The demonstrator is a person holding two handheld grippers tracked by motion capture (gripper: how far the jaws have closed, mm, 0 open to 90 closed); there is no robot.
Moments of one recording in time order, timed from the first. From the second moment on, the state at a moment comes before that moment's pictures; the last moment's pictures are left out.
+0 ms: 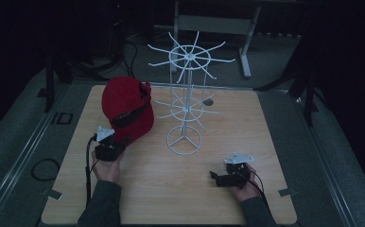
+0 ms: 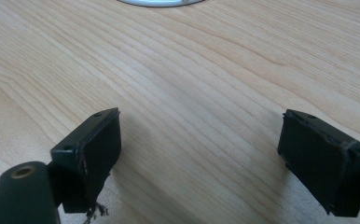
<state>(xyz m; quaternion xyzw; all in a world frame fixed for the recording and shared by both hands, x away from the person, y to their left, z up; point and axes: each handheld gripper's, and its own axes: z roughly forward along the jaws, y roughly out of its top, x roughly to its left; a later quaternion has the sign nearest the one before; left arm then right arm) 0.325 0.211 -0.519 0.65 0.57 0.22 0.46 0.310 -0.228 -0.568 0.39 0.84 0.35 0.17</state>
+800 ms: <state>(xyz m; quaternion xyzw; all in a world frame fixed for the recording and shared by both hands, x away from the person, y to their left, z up) 0.320 0.204 -0.480 0.65 0.54 0.24 0.48 0.310 -0.228 -0.568 0.39 0.84 0.35 0.17</state>
